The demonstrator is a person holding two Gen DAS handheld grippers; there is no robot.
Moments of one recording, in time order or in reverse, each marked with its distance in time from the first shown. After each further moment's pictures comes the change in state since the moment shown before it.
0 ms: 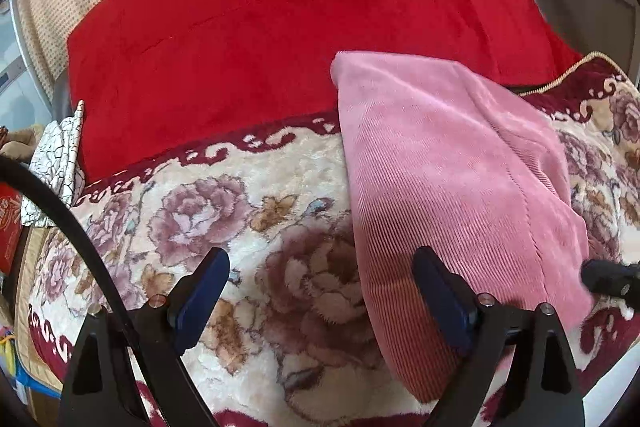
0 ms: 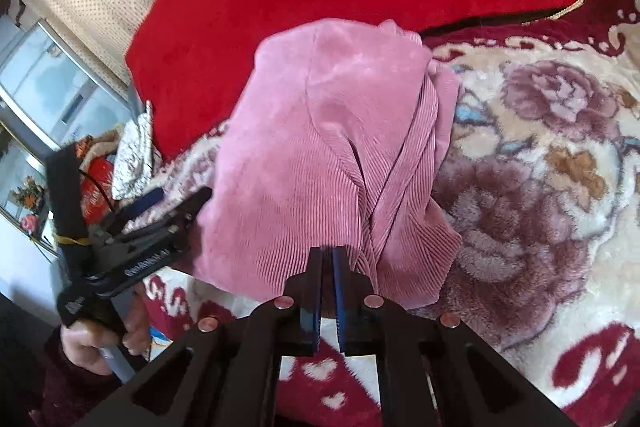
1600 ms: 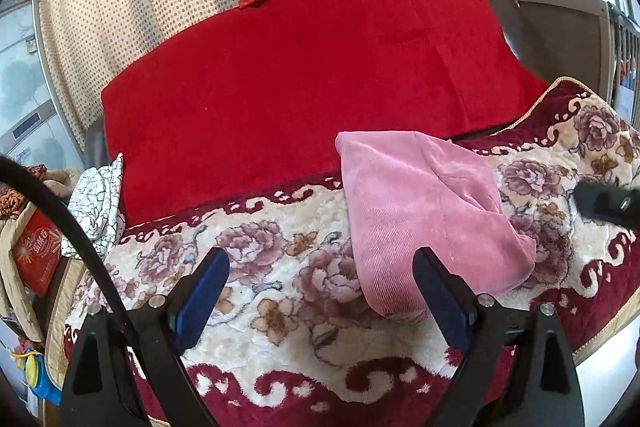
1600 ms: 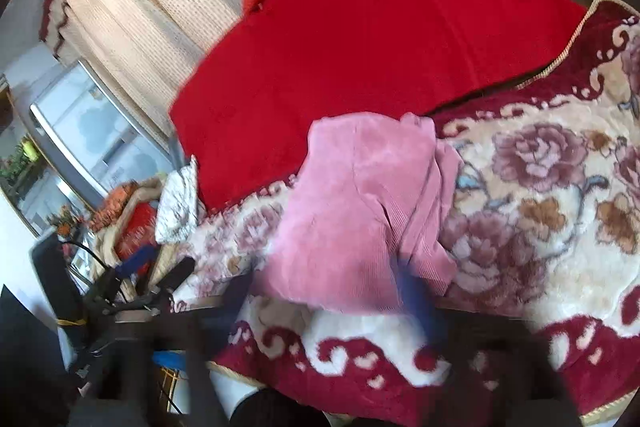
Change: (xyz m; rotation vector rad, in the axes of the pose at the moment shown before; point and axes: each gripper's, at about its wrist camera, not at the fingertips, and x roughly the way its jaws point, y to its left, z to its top) left arm -0.125 -0.002 -0.012 0.052 -0.178 0.050; right arm -0.090 0.014 0.002 0.009 -0.237 0.115
